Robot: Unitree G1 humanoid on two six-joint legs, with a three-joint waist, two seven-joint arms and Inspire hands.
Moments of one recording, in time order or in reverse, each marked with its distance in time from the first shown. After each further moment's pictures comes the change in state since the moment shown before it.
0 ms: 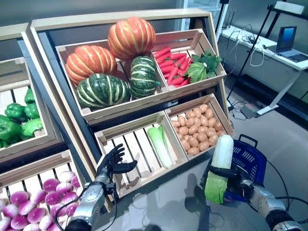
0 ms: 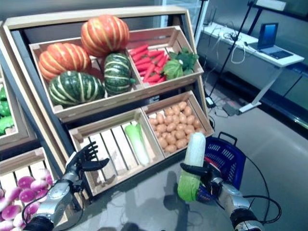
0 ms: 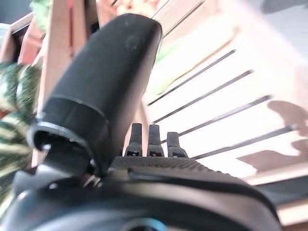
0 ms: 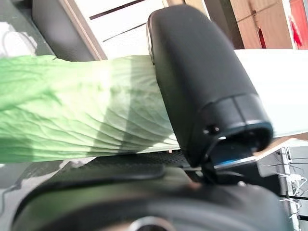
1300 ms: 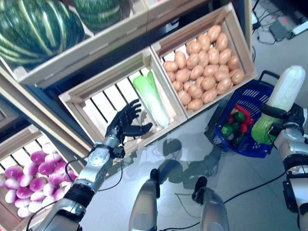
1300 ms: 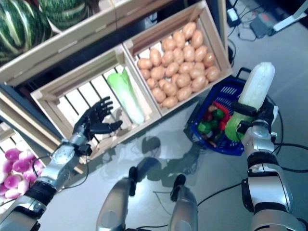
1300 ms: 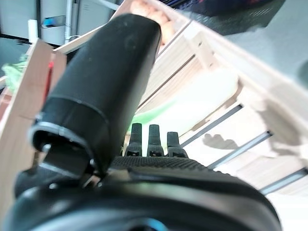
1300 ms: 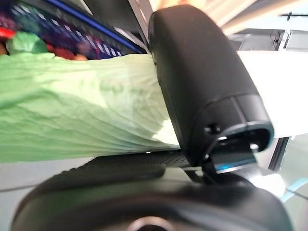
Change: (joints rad) left arm -0.338 0.149 -0.159 -0.171 -0.186 -0.127 0.028; right arm -0.615 -0.192 -0.075 0.266 -0.119 -0.093 -0.536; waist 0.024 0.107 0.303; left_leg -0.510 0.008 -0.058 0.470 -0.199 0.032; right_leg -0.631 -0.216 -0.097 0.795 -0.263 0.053
